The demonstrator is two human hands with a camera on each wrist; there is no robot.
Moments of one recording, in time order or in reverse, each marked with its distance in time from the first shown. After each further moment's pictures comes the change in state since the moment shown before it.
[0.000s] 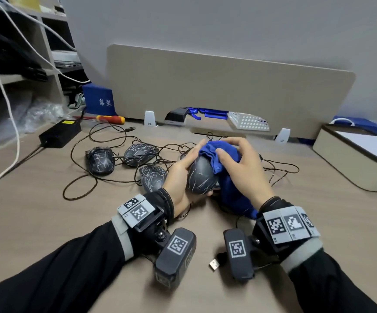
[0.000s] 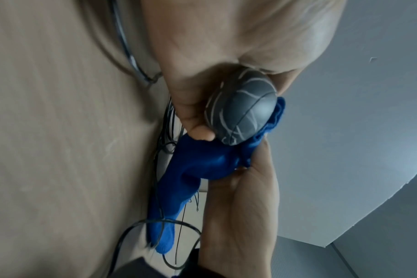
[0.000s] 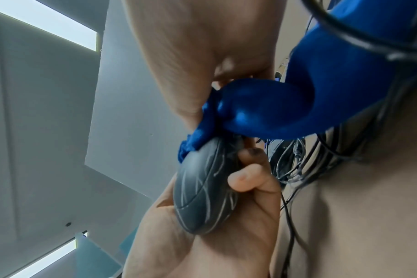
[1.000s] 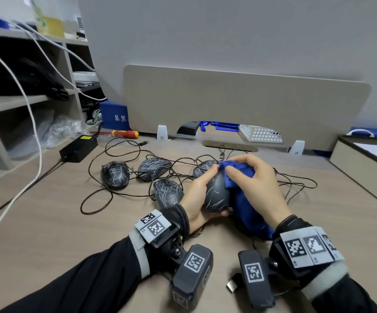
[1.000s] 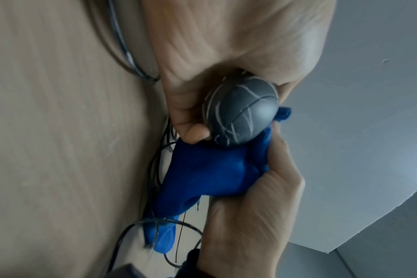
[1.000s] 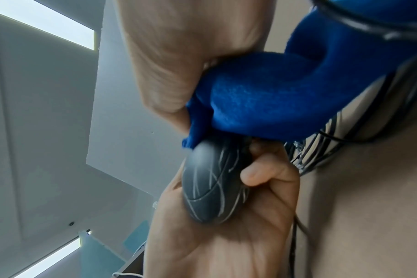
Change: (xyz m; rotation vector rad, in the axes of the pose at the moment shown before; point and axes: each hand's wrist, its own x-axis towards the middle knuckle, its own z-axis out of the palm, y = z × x) left_hand 0.002 -0.003 0.001 0.098 0.006 -0.125; right_hand -0.001 -0.002 0.003 0.055 -0.036 -0.078
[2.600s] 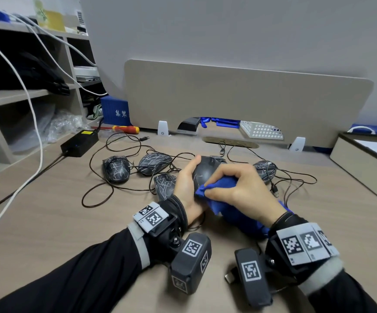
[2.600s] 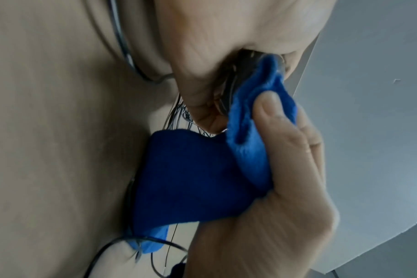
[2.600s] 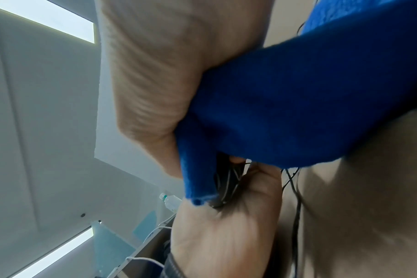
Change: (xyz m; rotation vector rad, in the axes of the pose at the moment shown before) left_hand 0.000 0.006 -0.011 -0.340 -0.013 -0.007; right_hand -0.015 -0.024 0.011 -0.083 -0.322 -0.048
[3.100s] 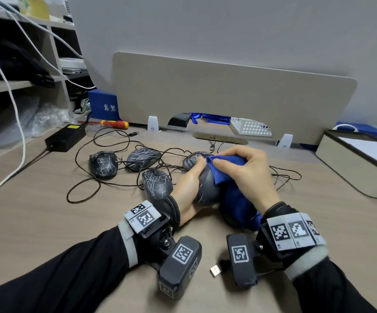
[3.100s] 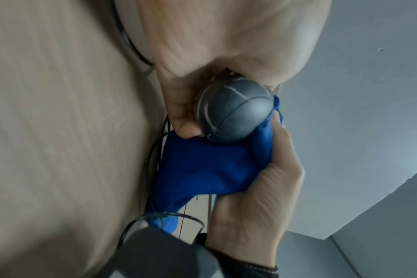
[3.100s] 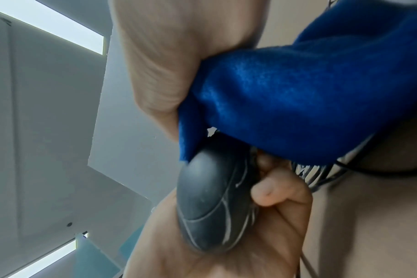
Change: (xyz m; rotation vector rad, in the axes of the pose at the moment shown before) left_hand 0.006 -0.019 0.011 0.251 0.046 0.031; right_hand 0.005 0.013 -0.021 0.046 0.340 0.010
